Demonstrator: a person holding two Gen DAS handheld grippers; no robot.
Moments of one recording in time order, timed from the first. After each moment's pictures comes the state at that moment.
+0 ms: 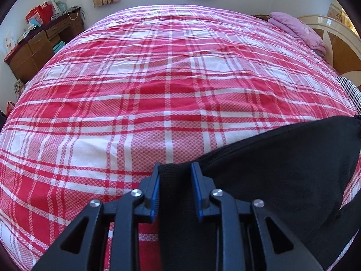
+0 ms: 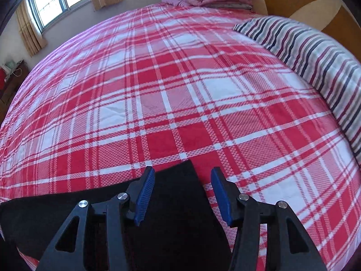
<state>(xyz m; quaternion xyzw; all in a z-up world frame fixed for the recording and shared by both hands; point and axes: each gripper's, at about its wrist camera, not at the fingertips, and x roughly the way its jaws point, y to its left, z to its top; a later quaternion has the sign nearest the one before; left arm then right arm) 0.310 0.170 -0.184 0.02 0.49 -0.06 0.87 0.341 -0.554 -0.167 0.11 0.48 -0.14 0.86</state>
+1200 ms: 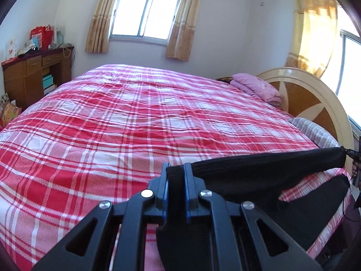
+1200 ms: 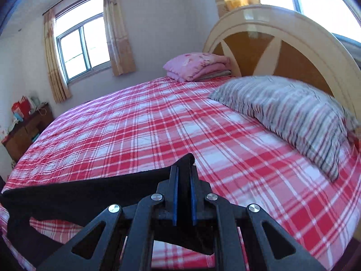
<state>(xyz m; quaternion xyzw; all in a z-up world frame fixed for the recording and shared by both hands) 0.188 0.211 -0.123 -0.07 0.28 -0.17 0.94 0.067 -0.518 -0.074 0.11 0.25 -0.15 0.95</state>
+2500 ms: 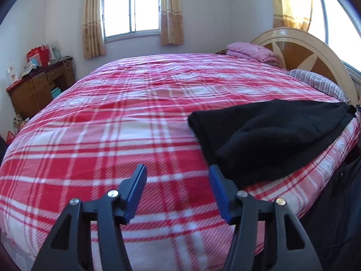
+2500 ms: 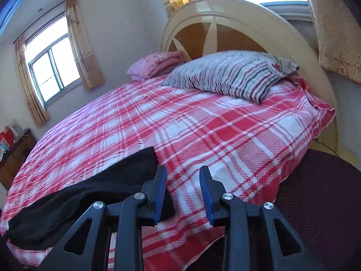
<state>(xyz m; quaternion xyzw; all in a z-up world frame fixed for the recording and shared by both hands) 0.056 0.257 -0.183 0.05 0.31 -0.15 0.94 -0.101 -0.518 -0.124 0.16 0.22 -0.23 0.93</state>
